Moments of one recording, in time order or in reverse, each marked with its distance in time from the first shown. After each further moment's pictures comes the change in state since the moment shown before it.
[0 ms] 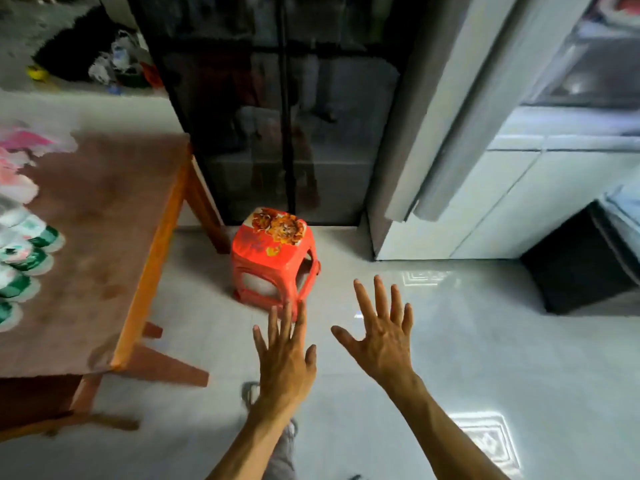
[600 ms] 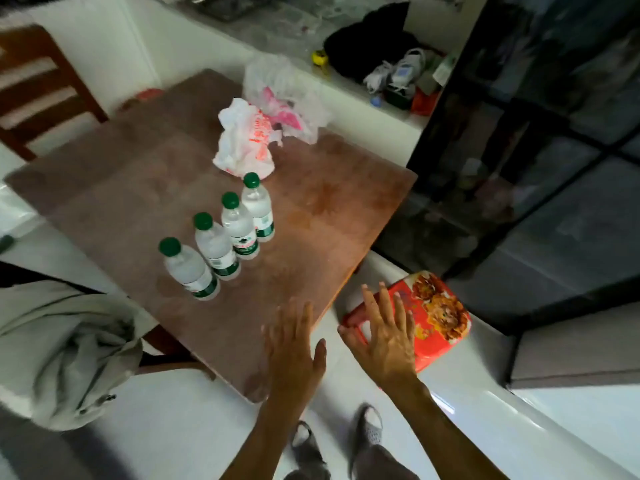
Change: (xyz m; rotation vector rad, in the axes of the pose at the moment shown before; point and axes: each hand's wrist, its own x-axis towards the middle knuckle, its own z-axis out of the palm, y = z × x) left_hand 0.111 -0.315 -0.128 -0.120 0.325 -0.624; right_hand 0.199 -0.379 0.119 0.016 -0.333 -0.567
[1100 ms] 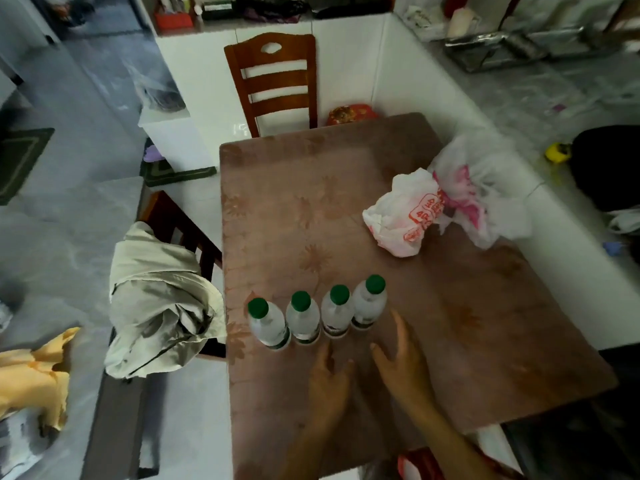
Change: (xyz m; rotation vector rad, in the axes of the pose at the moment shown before) left_hand 0.184 -0.015 -0.018 -0.930 0.384 -0.878; right_hand 0.265 -0.113 0.021 0.456 -0.394 -0.412
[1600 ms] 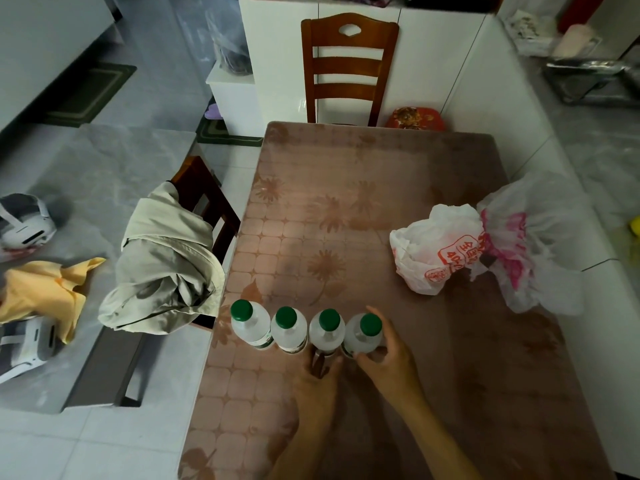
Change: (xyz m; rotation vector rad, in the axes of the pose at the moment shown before) left_hand 0.055 -0.008 0.060 -0.148 0.289 -0.198; right_hand 0.096 0.001 -0.023 0.078 -0.387 -0.203
